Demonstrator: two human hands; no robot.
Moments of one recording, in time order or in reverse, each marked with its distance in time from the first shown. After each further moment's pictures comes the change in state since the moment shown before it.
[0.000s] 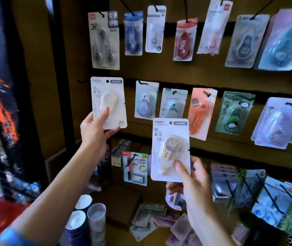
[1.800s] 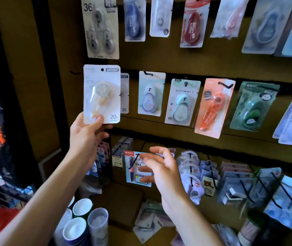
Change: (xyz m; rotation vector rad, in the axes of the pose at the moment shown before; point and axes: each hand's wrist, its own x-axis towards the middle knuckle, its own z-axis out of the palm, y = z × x) left_hand 0.022 -0.013 -0.030 0.129 -0.064 0.070; right_hand 0.049 0.036 0.076 -0.037 -0.108 0.207
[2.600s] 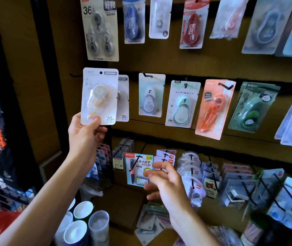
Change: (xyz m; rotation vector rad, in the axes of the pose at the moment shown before) left_hand 0.007 -0.003 0.001 -0.007 0.069 -0.001; right_hand -0.007 0.023 -0.020 -0.066 -0.002 0.078
